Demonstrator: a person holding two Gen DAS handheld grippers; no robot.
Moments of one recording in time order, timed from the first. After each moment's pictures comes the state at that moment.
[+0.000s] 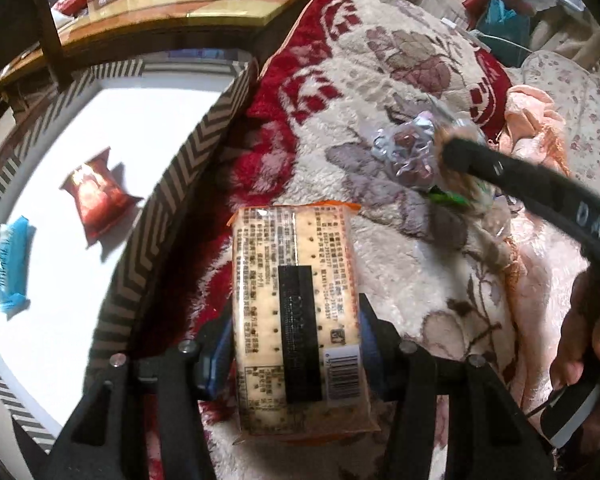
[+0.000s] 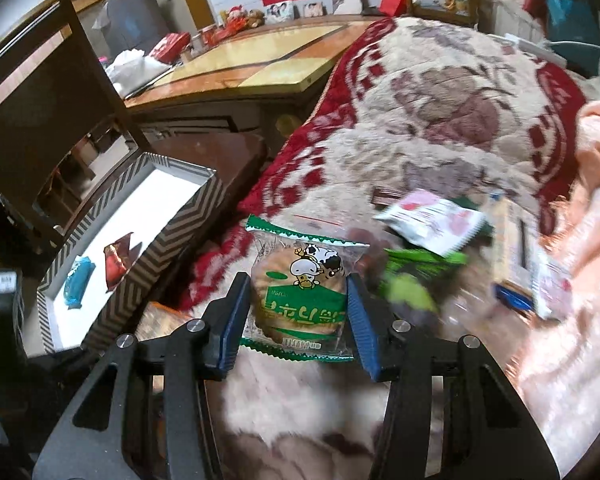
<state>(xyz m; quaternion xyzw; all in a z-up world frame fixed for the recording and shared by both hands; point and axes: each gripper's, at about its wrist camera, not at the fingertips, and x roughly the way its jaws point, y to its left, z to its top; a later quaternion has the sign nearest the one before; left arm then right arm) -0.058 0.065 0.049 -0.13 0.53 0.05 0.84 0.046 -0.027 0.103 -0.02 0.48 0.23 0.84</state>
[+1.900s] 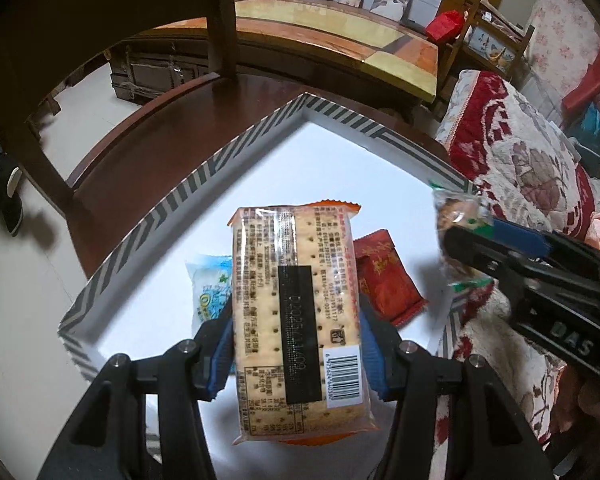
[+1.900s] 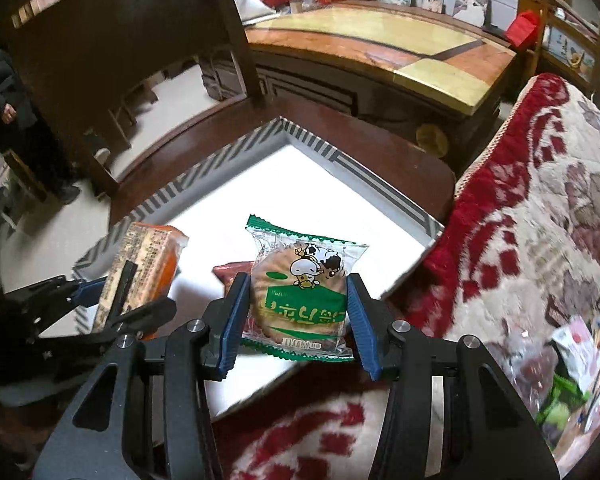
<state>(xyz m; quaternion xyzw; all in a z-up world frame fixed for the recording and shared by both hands) -0.089 0.237 0.067 -0.19 0.48 0.21 0.83 0.048 0.177 0.095 -0.14 0.50 0.36 0.77</state>
